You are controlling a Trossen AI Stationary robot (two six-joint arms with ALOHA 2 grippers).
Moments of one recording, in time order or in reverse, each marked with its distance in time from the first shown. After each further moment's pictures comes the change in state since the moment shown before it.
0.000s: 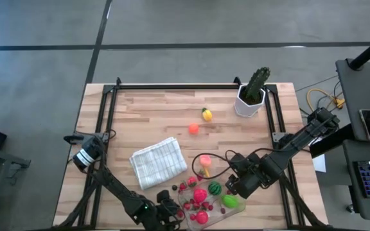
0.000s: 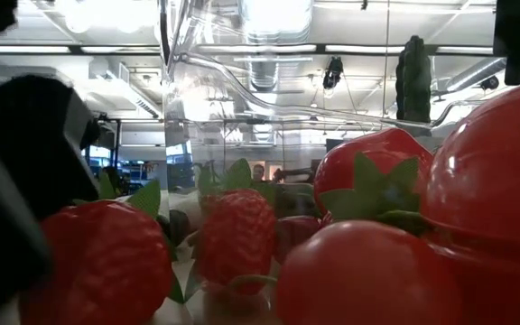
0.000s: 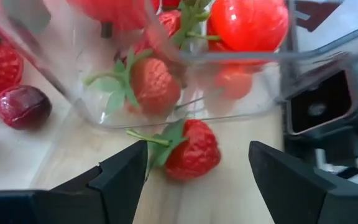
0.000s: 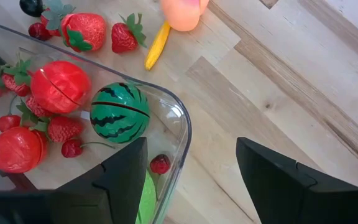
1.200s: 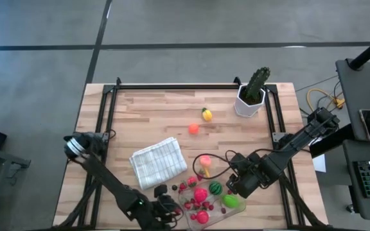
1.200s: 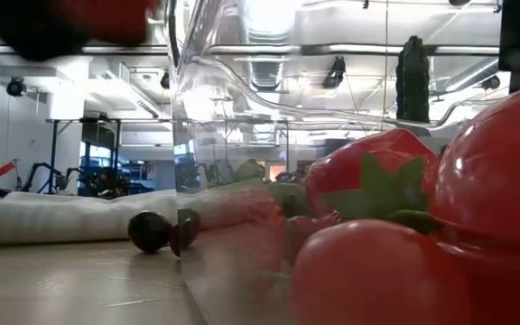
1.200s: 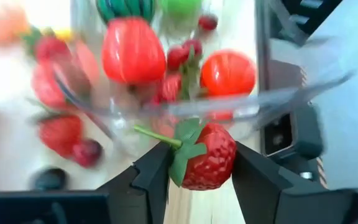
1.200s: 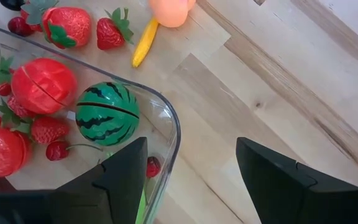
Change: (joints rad) left arm 0.014 -0.168 0.018 -0.162 -0.022 0.097; right arm 0.000 0.000 -0.030 -0.002 0.000 0.003
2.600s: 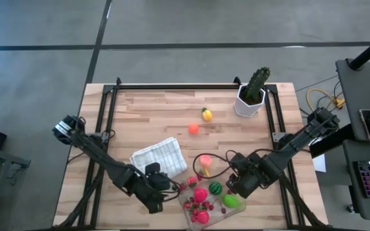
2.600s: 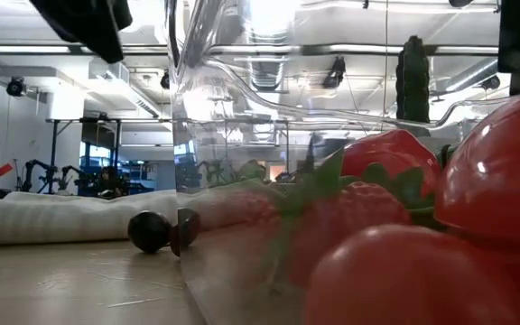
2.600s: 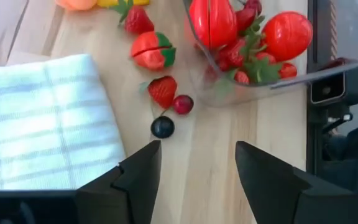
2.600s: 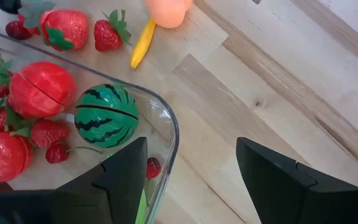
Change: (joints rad) left arm 0.152 -0.267 -0.020 -0.441 0.266 0.079; right arm -0.002 0.000 -0.002 0.000 0.002 0.016
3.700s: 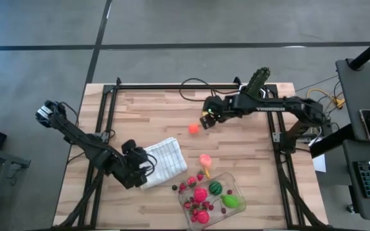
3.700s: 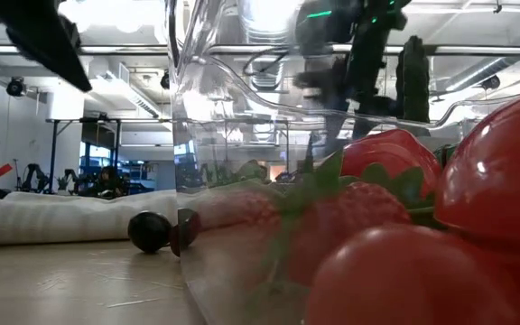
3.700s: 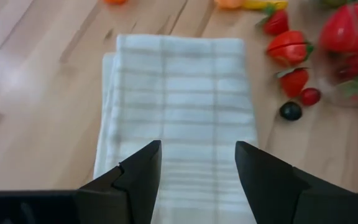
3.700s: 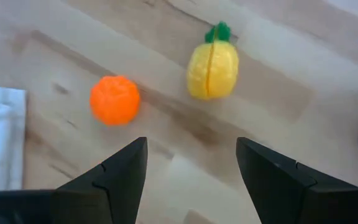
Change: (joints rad) left arm 0.009 -0.375 -0.300 -0.203 -0.227 -0.190; right arm -0.870 0.110 0.072 0.212 -0.115 -0.644
